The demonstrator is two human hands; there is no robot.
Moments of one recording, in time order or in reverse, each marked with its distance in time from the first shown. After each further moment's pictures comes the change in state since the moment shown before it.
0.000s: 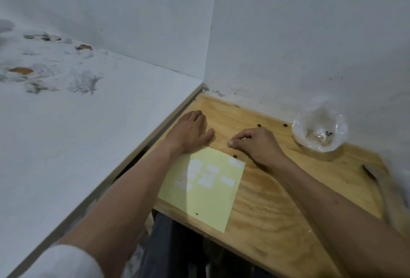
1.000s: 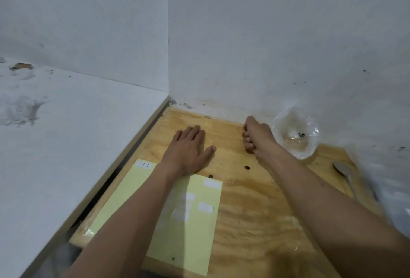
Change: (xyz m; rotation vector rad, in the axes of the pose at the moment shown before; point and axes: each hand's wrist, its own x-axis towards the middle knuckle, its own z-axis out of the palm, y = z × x) left_hand 0.035 0.051 0.025 0.030 -0.079 0.116; right_hand 0.060 0.021 -0.048 0.576 0.318 0.534
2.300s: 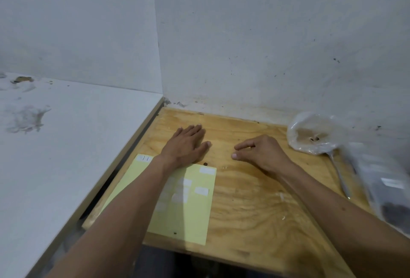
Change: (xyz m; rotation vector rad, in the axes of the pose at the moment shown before) left_hand -0.007 0.003 -0.004 -0.032 -0.060 0.108; right_hand -0.064 0.052 -0.063 -0.548 -0.169 -0.402
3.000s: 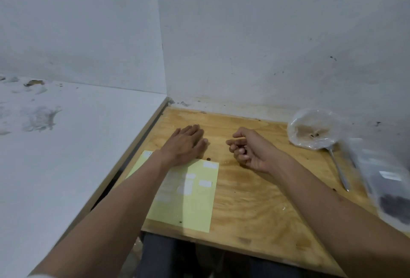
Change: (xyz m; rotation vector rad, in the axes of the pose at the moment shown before) left_hand -0.014 0.001 -0.009 0.082 -0.063 0.019; right_hand -0.007 -0.034 0.015 0.909 -0.258 0.469
